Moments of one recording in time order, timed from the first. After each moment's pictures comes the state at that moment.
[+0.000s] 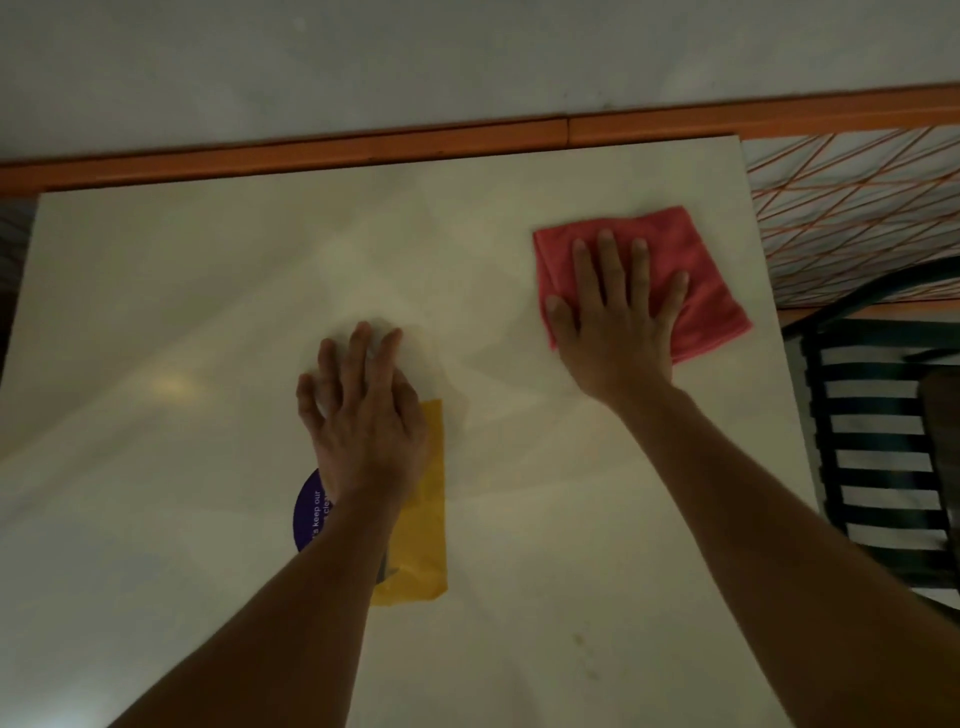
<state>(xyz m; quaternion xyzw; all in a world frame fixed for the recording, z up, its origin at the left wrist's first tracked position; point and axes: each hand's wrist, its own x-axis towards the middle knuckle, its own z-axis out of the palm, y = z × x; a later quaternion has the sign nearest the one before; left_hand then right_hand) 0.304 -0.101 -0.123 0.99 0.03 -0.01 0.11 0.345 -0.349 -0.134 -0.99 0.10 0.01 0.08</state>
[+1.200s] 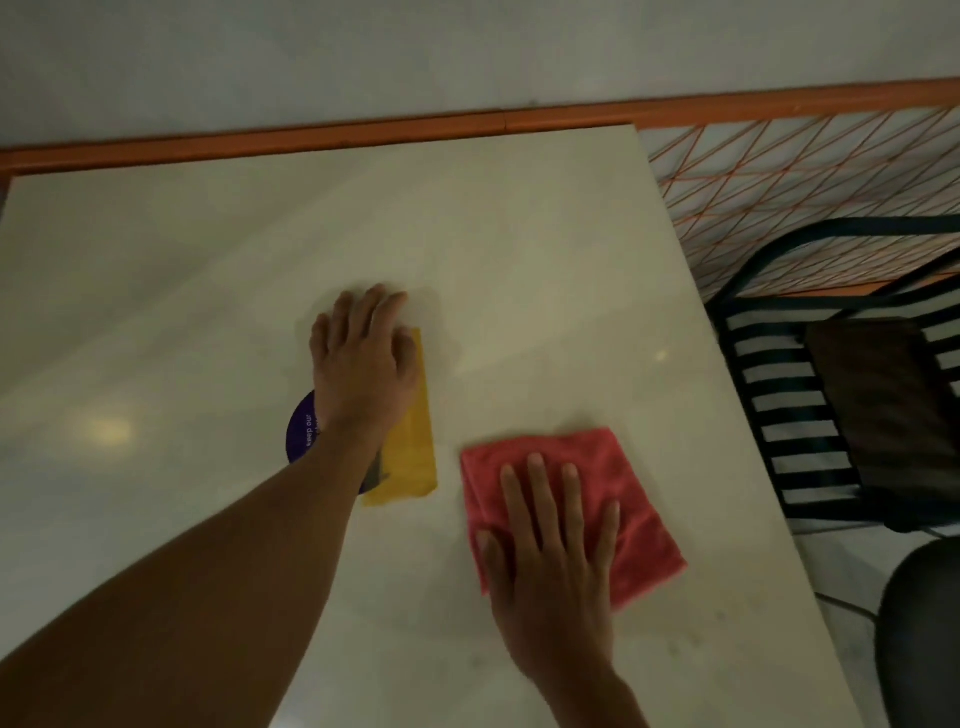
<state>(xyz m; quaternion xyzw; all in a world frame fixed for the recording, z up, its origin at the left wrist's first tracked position) 0.282 -0.085 -0.131 0.98 -0.11 0.02 0.17 0.042 -0.208 -0.124 -0.98 0.16 0.01 0.11</state>
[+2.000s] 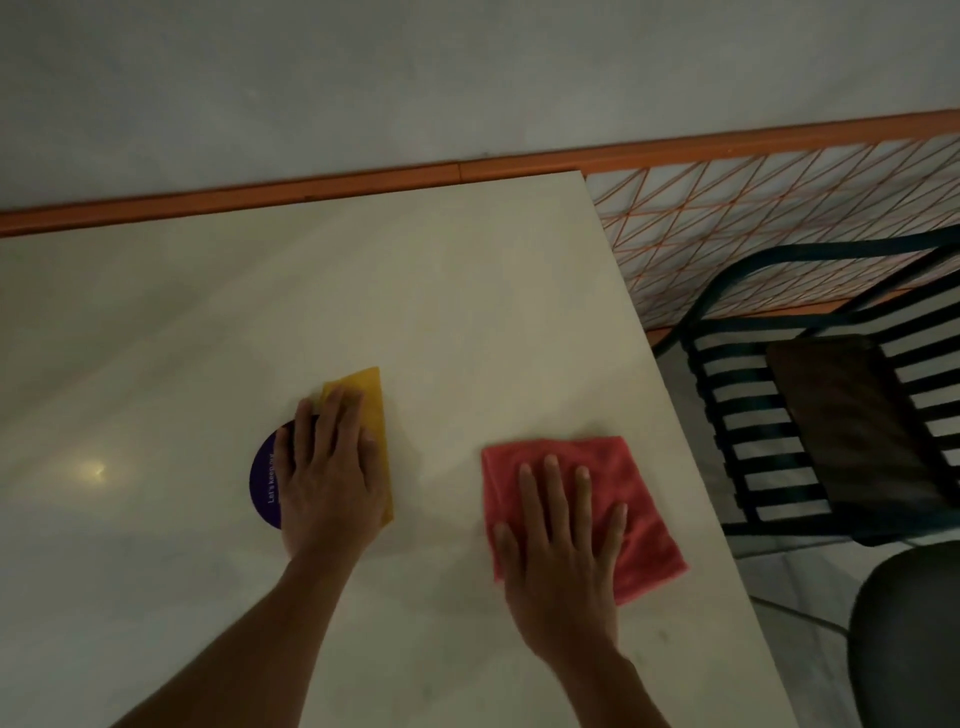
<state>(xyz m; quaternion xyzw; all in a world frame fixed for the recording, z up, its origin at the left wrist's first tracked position) 0.202 -0.081 -0.130 0.99 -0.07 0.01 0.10 0.054 -0.269 -0.122 -0.97 0.20 0.04 0.12</state>
